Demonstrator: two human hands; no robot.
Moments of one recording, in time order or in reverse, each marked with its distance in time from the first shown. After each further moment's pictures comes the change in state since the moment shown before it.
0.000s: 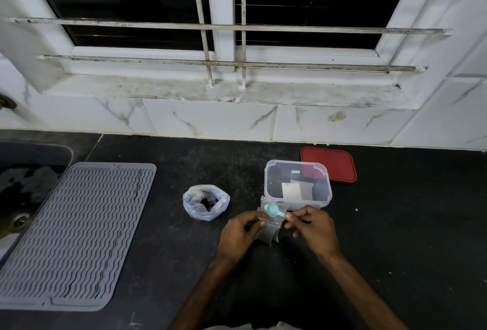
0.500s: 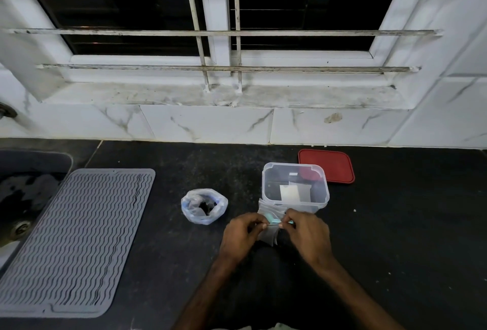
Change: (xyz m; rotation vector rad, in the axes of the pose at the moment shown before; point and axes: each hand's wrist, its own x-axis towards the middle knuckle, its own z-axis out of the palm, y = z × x) left_hand 0.011 0.000 0.009 0.114 -0.009 0.027; right_hand -0.002 -0.002 0.004 -0.830 0.024 -0.310
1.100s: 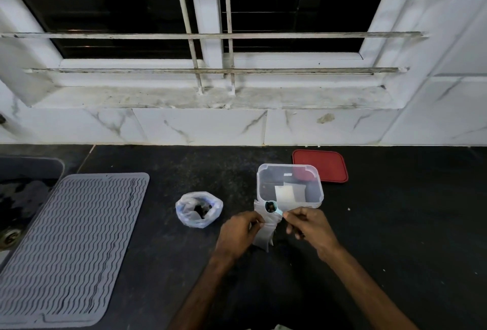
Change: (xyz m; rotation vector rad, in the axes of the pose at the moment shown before) left_hand 0.013 0.006 -0.005 0.361 -0.065 0.094; right_hand 0.006 0.009 -0.022 1.021 -0.175 0.384
